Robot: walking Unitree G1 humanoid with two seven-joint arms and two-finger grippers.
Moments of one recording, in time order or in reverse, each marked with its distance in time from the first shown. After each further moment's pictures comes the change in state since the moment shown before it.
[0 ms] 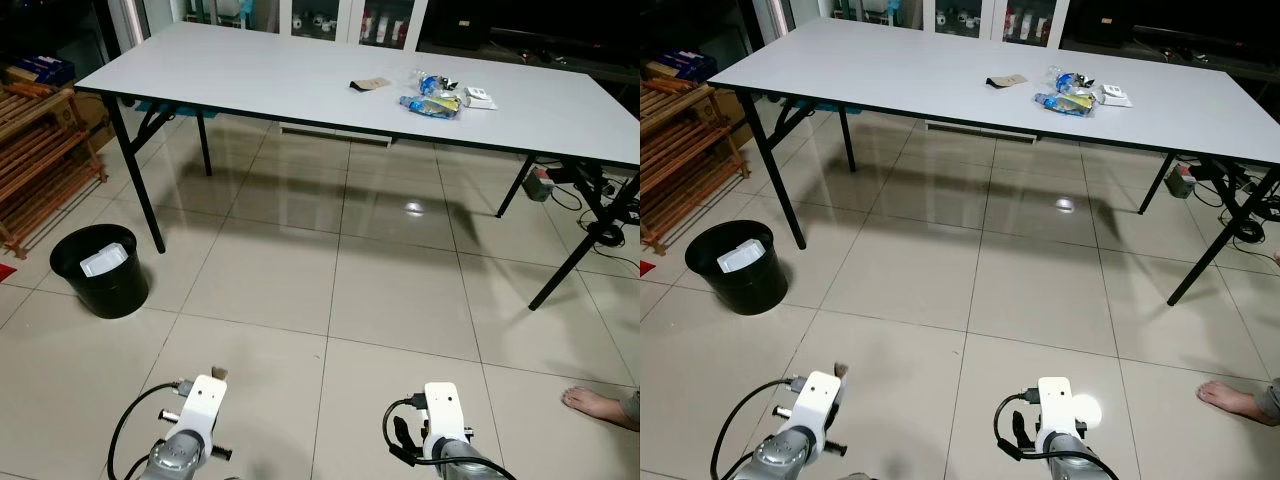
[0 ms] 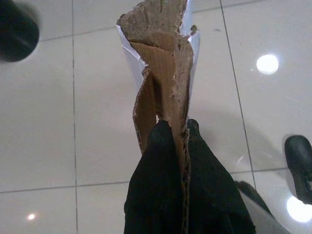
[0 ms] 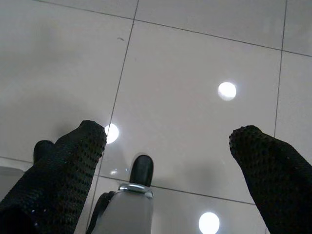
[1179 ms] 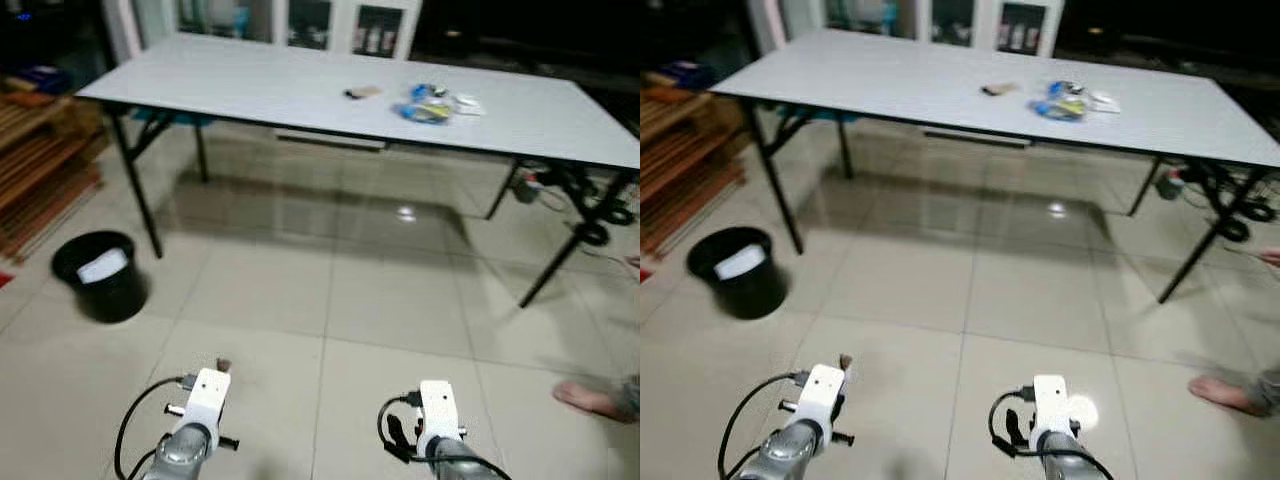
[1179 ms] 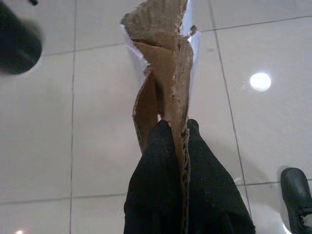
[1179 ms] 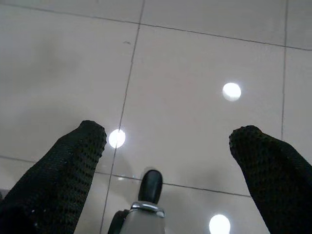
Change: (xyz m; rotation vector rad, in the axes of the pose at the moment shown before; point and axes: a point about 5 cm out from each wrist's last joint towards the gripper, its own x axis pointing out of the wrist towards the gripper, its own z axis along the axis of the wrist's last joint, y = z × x) left arm 0.003 -0.005 0.012 -0.046 -0.056 0.008; right arm 0.001 0.009 0.001 0.022 -0.003 0.031
